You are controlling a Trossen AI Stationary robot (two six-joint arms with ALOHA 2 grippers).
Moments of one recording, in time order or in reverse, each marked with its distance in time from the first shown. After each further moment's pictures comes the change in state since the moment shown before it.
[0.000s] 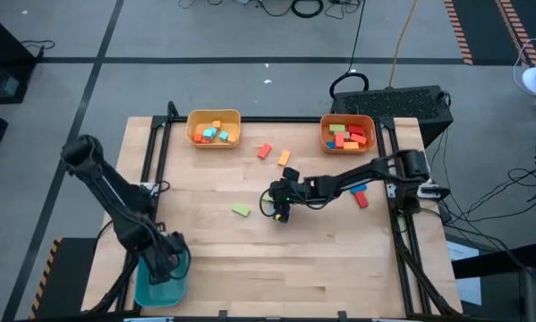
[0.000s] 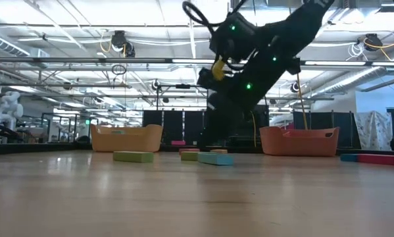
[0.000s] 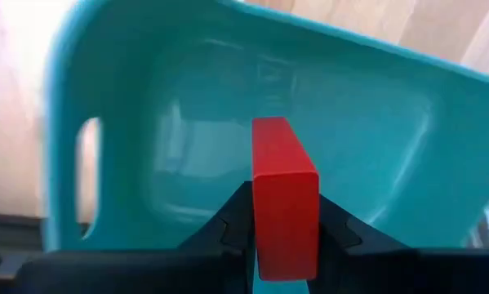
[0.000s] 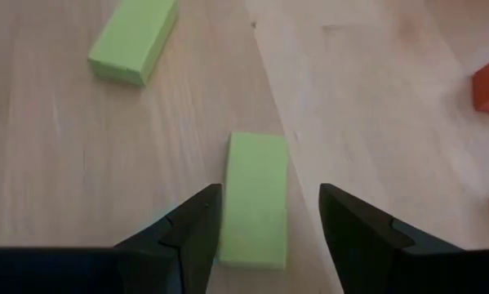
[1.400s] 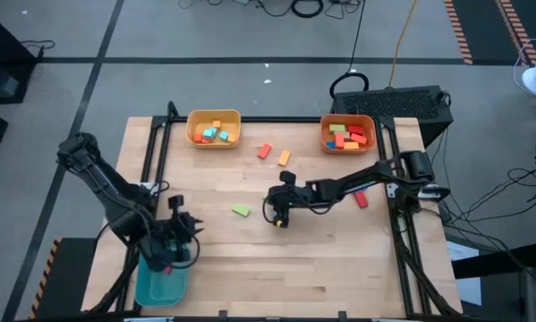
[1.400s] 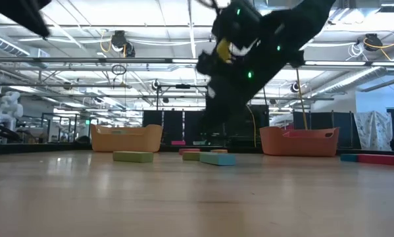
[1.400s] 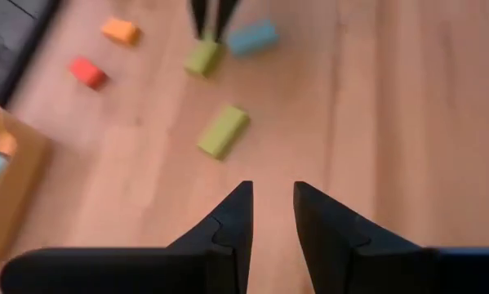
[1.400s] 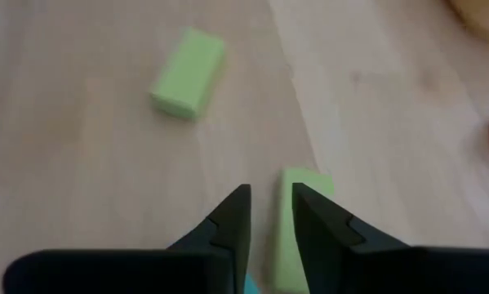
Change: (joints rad) left arm 0.077 -0.067 0.173 -0.074 -0.842 0.389; right arm 0.049 -0.033 -0.001 0.051 -0.006 -0.044
